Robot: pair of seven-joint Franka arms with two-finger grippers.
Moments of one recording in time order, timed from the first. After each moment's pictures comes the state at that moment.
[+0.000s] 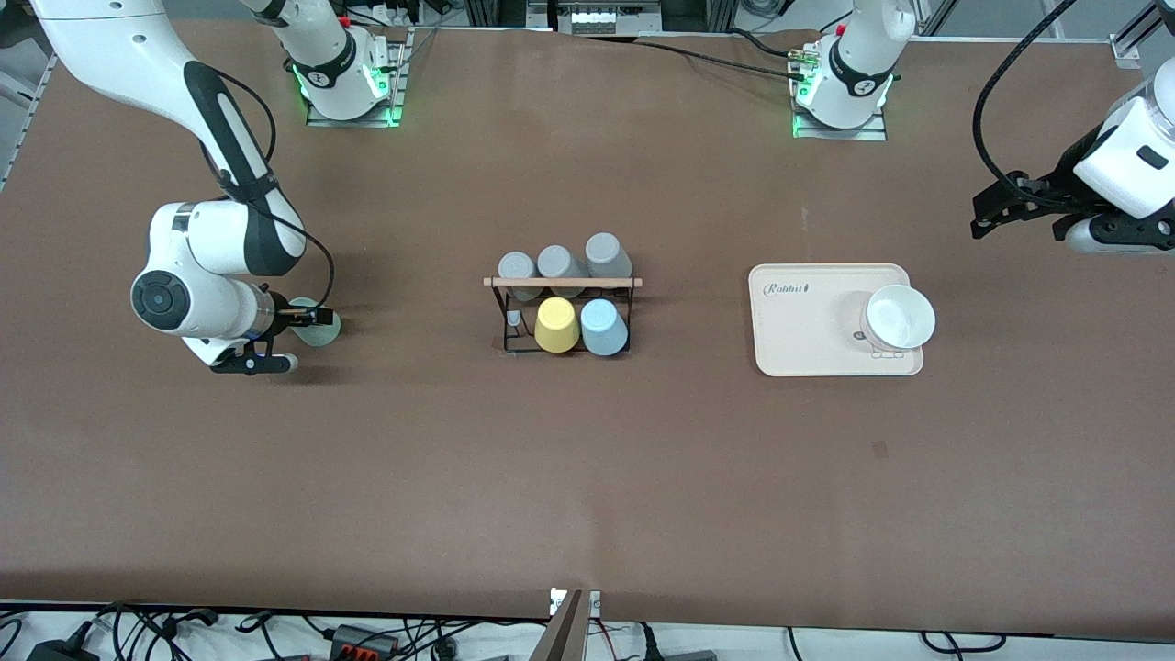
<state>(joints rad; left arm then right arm) -0.01 -0.01 -0.04 -1.63 -0.01 1.59 -0.04 0.04 0.45 0.00 -2.00 -0.02 2.19 0.04</state>
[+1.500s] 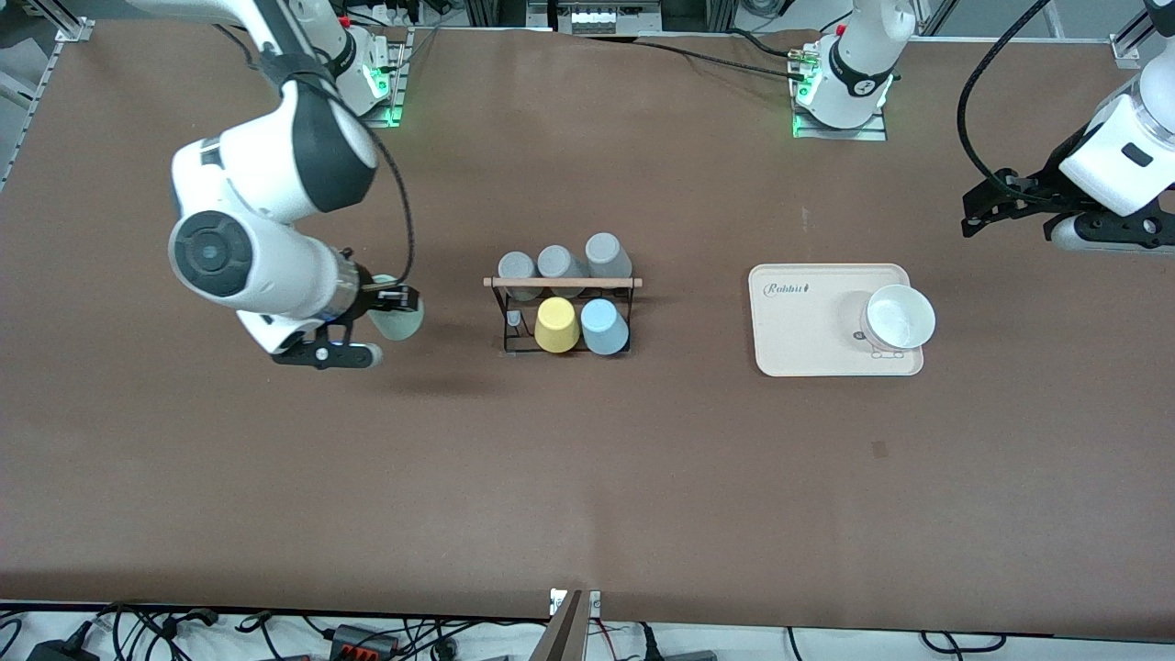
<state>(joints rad) -0.03 -0.01 -0.04 -1.62 -0.01 1.59 -0.04 0.33 0.44 0.07 -1.45 0.10 1.70 0.44</state>
